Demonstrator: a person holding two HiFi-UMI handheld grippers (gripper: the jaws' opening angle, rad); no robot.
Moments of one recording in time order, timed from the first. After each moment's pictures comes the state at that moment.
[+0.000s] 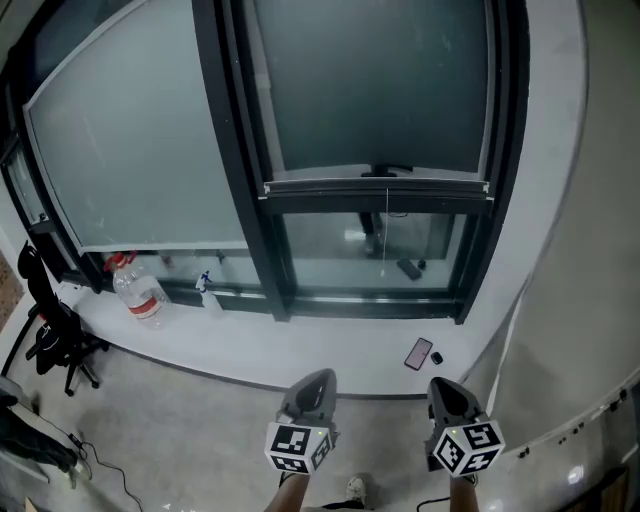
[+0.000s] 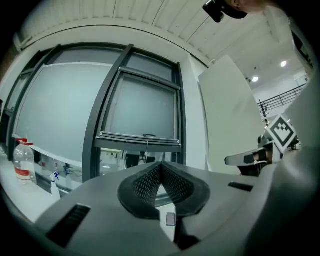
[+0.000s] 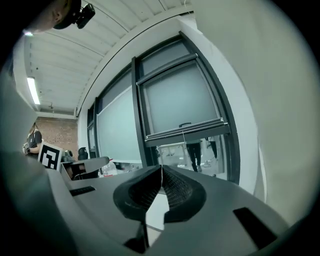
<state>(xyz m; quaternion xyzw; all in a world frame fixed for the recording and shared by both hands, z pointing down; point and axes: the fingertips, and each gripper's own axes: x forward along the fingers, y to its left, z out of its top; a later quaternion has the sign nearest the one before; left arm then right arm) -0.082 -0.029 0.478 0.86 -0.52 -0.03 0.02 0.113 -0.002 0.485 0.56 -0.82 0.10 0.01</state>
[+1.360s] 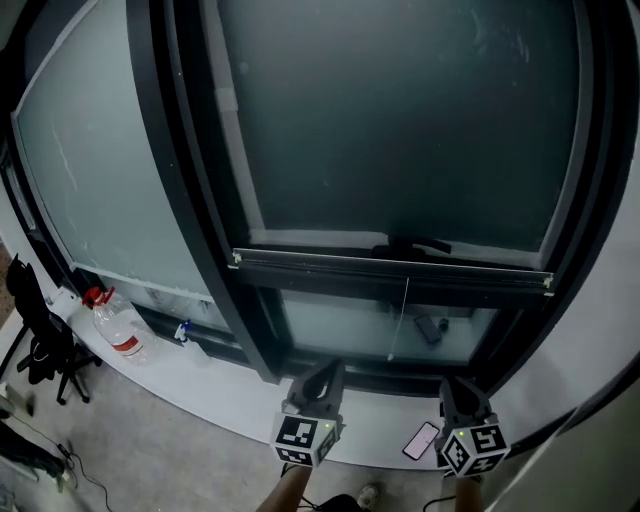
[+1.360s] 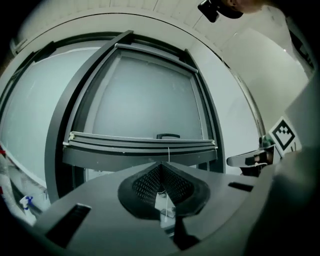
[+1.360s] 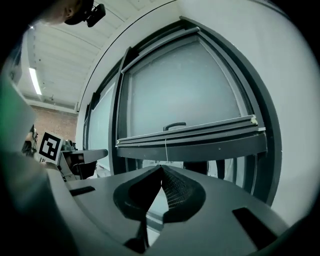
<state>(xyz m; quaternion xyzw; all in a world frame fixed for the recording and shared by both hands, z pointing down) -0.037 -0.413 0.444 0.84 -0.54 -0.03 -0.02 0.167 -0.397 0.457 0.54 -0.84 0.05 0.01</state>
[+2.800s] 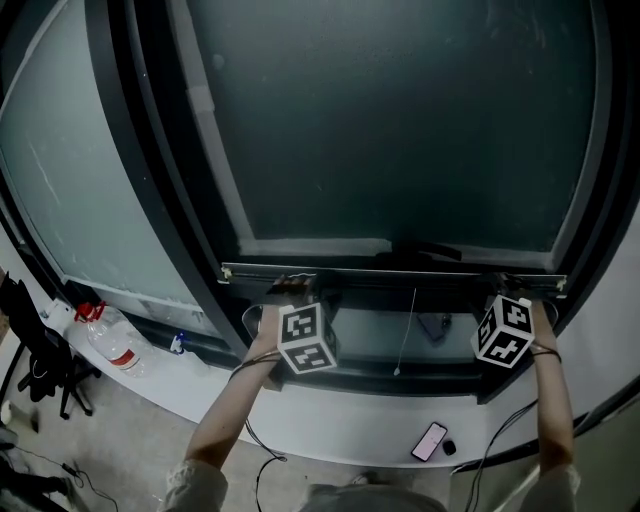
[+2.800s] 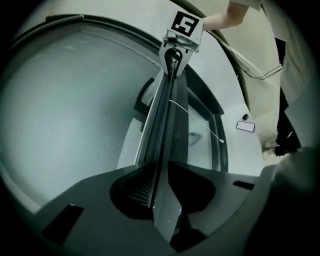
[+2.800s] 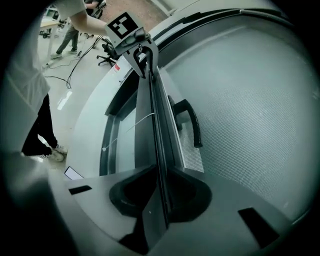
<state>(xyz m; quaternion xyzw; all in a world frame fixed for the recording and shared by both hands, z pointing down) -0.057 -0.595 0.419 0.73 -0.33 0.49 -0.33 0.180 -0.585 0.408 0.33 -0.71 -0.30 0.54</state>
